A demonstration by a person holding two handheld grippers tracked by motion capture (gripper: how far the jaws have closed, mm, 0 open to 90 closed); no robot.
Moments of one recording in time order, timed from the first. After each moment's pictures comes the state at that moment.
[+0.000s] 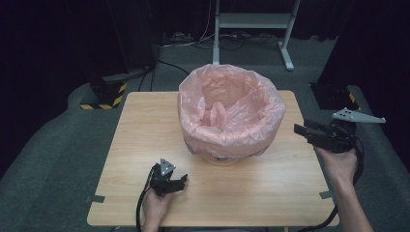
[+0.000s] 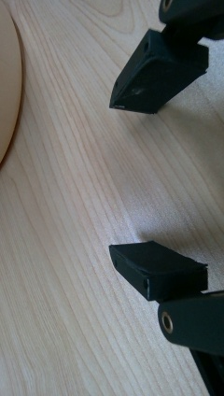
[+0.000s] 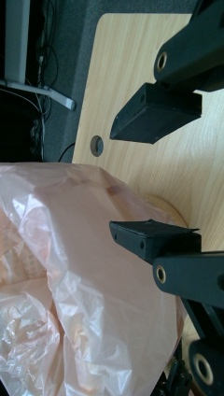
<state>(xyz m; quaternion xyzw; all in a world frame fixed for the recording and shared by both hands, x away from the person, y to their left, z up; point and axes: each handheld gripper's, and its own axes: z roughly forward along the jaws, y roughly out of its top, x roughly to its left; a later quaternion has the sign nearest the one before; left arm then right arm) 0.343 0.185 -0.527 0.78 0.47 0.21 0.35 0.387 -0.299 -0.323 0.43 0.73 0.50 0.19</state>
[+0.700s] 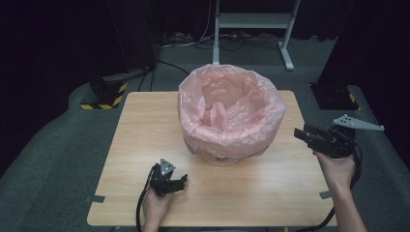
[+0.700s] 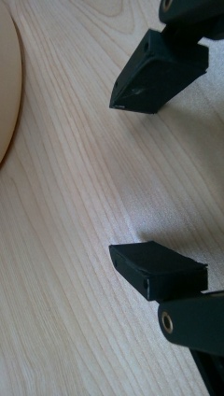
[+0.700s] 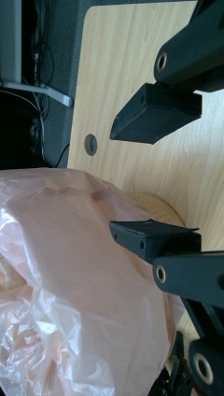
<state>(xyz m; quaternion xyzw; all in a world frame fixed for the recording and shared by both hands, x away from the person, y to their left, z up) 0.343 0.185 -0.527 0.78 0.47 0.21 0.35 0.385 -0.306 -0.344 0.44 0.71 0.51 0.18</state>
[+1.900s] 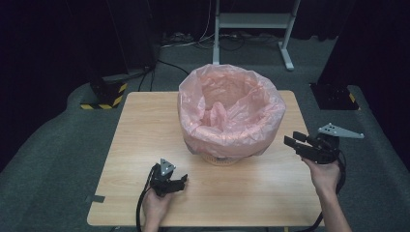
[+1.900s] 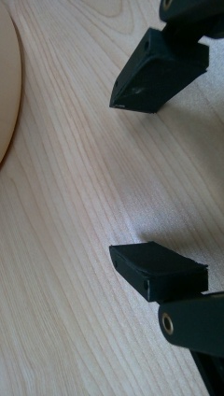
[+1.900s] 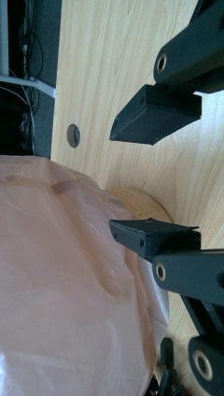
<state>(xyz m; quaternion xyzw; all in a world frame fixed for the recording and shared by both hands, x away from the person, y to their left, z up) 0.343 0.185 -0.527 0.78 0.47 0.21 0.35 0.388 -0.290 -0.382 0.45 0.72 0.51 0.17</state>
